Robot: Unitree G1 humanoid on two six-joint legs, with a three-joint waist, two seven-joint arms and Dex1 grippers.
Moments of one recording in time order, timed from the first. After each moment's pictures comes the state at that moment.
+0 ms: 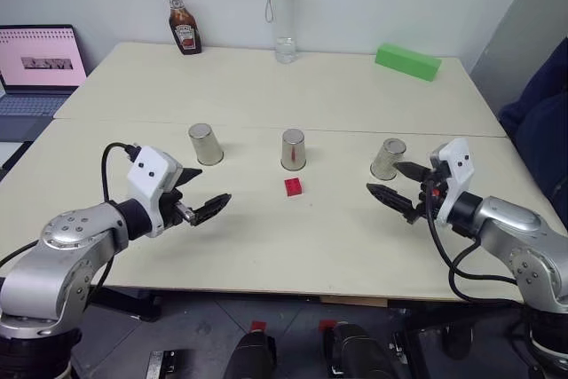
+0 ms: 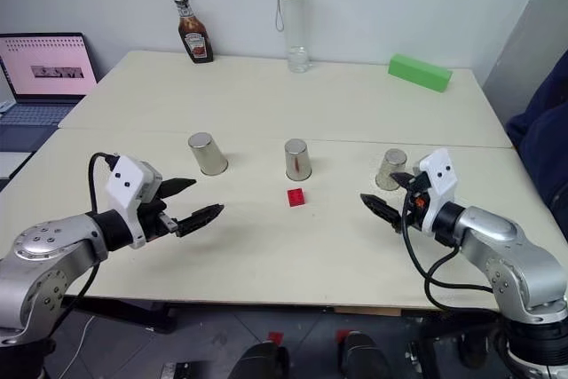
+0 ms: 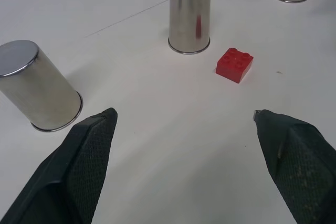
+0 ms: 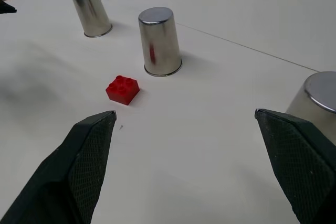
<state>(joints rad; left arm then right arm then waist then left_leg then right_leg) -0.11 0.80 0.27 -0.45 -0.51 0.76 -0.68 -0.25 -0.63 -0.14 -0.46 0.64 0.82 0.54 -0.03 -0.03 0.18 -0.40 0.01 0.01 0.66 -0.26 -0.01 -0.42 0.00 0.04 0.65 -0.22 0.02</state>
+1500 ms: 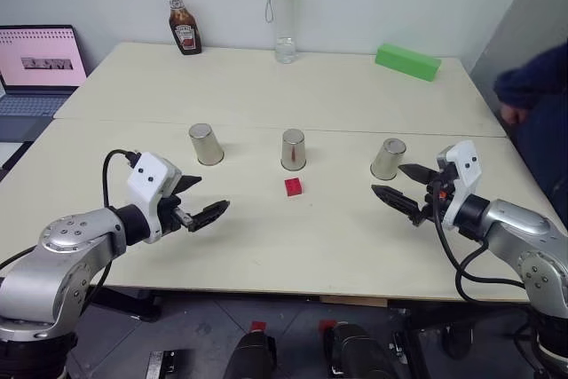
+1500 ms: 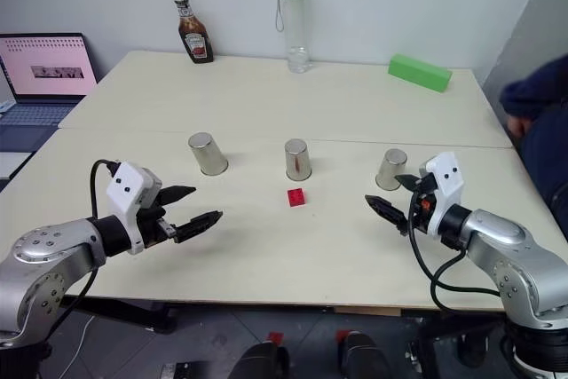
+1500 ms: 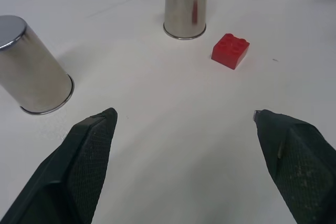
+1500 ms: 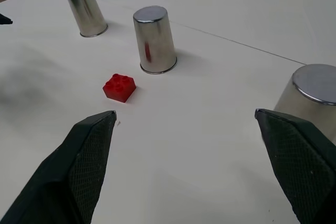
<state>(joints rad) -0.08 0.81 0.27 -0.44 -0.53 0.78 -0.69 -0.22 -0.63 -0.17 -0.48 0.66 0.84 0.52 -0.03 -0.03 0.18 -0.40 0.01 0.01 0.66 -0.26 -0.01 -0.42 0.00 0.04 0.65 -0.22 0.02</state>
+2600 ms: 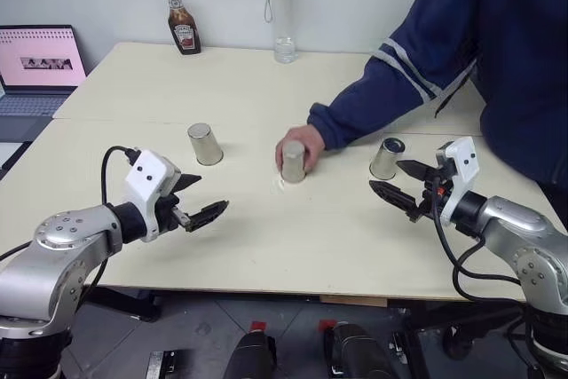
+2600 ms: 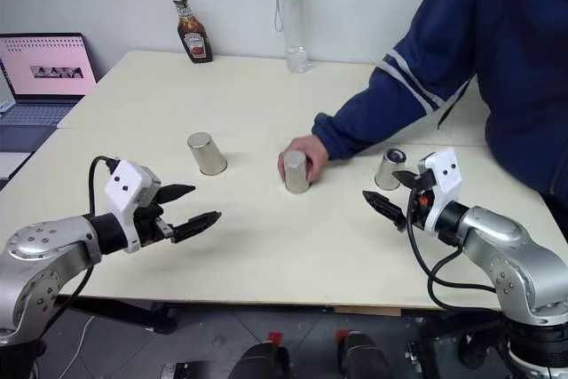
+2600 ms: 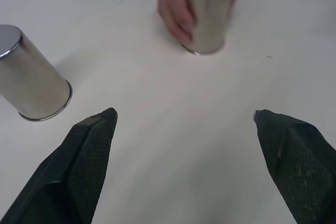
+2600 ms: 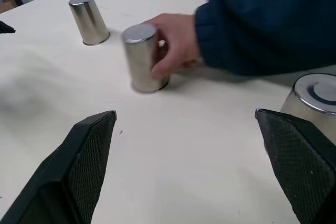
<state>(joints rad) -0.09 0.84 0.27 -0.44 -0.53 0.76 -0.73 -0.24 -0.61 -0.17 -0.47 0.66 0.84 0.52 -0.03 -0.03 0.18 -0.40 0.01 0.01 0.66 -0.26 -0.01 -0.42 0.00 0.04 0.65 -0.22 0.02</state>
